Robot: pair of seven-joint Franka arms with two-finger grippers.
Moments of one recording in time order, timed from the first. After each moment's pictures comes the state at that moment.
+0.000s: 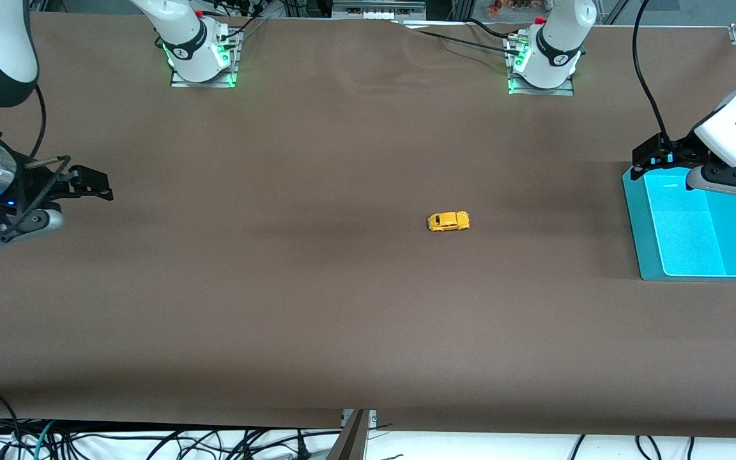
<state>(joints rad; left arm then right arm) 0.04 0.01 -0.08 -1.68 -0.02 1.69 0.13 -0.01 0.30 0.08 -1.30 0.00 1.50 -0.22</state>
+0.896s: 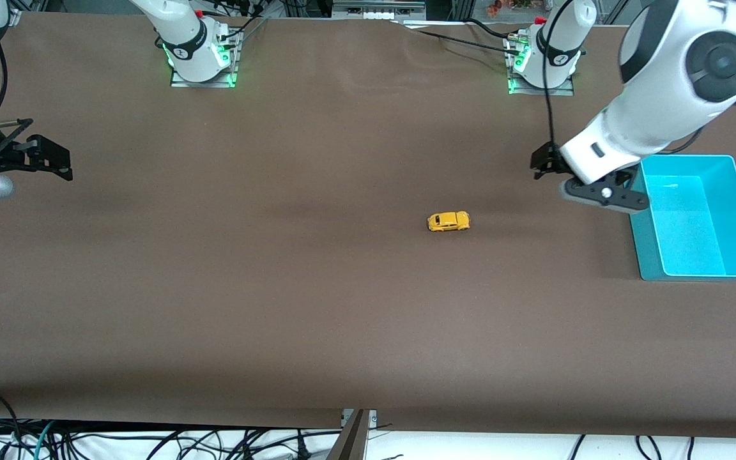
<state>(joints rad) 0.02 0.14 -0.32 -1.68 -0.02 1.71 -0.10 -0.01 0.18 0.07 -1.36 -0.09 1.48 -0.18</state>
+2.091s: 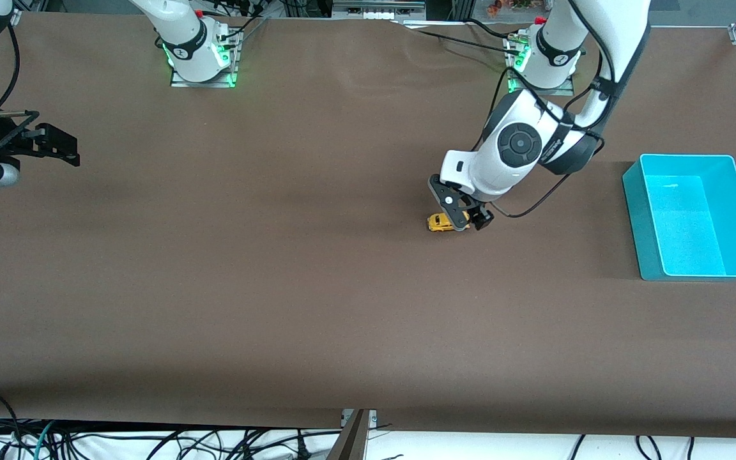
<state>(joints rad) -0.19 0.37 -0.33 -1.99 -0.02 2.29 0.64 0.01 0.13 0.04 -1.44 -0.06 1.47 -0.11</state>
